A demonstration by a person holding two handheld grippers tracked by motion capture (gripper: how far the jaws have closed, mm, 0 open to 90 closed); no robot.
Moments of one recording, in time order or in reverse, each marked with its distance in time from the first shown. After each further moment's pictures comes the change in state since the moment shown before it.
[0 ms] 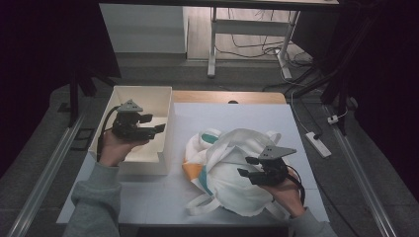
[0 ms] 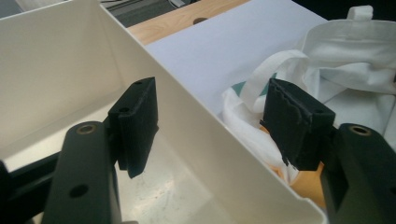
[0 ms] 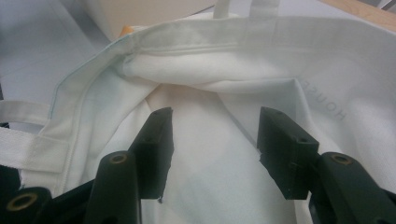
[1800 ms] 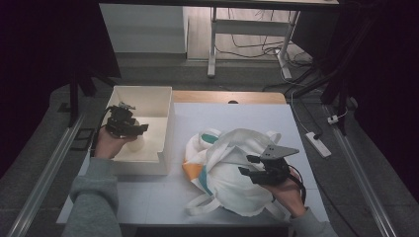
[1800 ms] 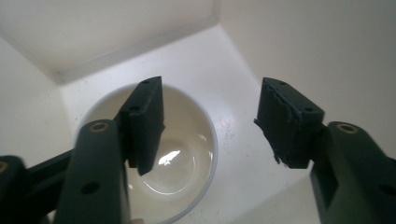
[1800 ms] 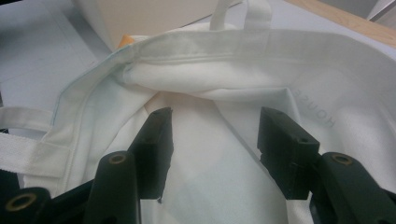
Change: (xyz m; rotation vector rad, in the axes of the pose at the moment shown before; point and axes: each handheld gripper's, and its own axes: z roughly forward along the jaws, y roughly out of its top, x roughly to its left) left arm 0.058 -0.027 0.039 0.245 0.210 -0.126; right arm 0.001 0.003 -0.005 -0.025 -0.014 -0.007
